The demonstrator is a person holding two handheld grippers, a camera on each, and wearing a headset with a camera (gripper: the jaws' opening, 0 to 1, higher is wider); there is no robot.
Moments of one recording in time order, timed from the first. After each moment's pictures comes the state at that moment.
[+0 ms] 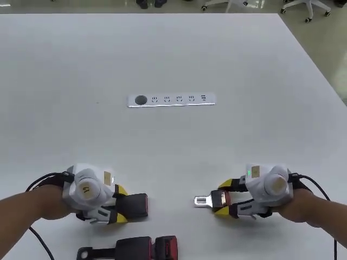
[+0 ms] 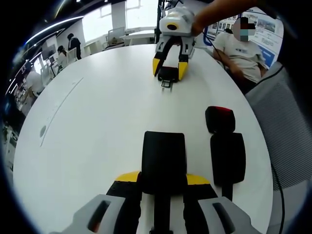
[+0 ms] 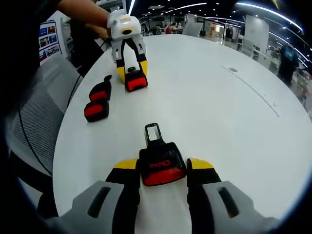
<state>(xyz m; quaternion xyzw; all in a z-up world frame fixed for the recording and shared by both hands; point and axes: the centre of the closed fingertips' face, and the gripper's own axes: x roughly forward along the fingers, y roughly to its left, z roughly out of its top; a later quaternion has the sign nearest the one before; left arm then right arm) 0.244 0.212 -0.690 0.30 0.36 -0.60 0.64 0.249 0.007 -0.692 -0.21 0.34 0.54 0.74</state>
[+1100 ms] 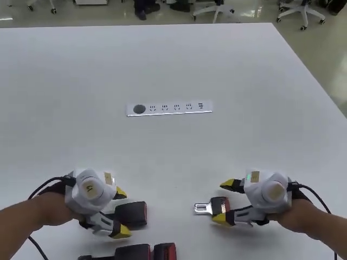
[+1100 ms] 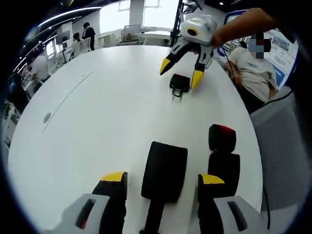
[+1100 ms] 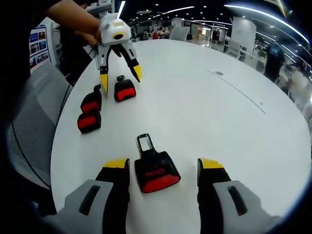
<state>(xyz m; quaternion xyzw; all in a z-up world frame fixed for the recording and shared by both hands) 0.248 0.202 -0.671 0.24 0.40 -0.56 0.69 0.263 -0.001 -0.674 -0.19 0.33 0.48 0.79</state>
